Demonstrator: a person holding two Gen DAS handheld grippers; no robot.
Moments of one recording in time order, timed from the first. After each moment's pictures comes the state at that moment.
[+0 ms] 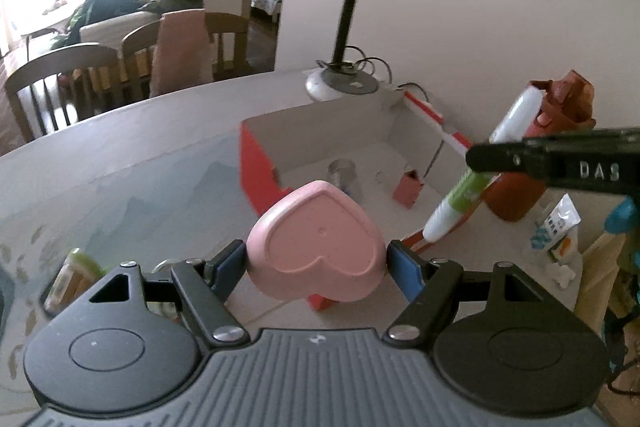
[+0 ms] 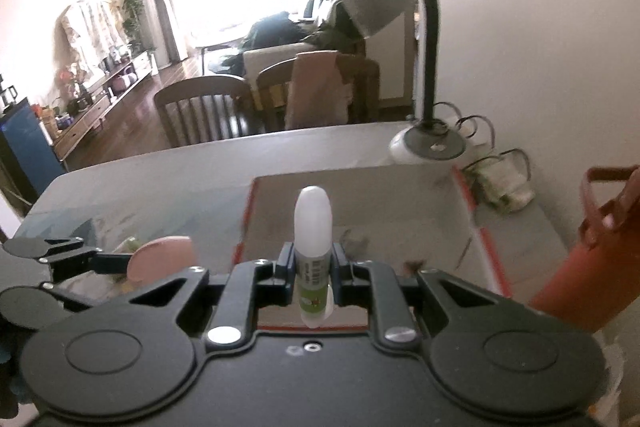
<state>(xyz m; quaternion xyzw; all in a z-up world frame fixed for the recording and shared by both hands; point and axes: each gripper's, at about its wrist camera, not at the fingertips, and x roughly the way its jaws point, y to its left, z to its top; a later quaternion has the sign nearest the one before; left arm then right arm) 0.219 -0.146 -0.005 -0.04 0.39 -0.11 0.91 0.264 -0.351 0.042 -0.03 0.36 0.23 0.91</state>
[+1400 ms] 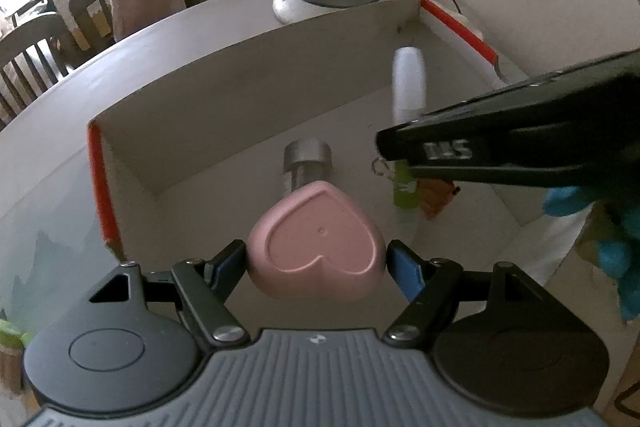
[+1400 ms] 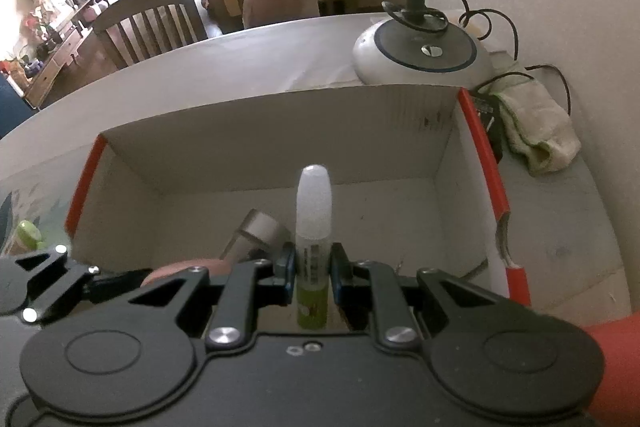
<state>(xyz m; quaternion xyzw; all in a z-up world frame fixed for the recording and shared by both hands) 0.380 -0.258 -0.092 0.04 0.52 -0.08 0.85 0.432 -0.353 -0.078 -0.05 0.51 0.21 0.83</state>
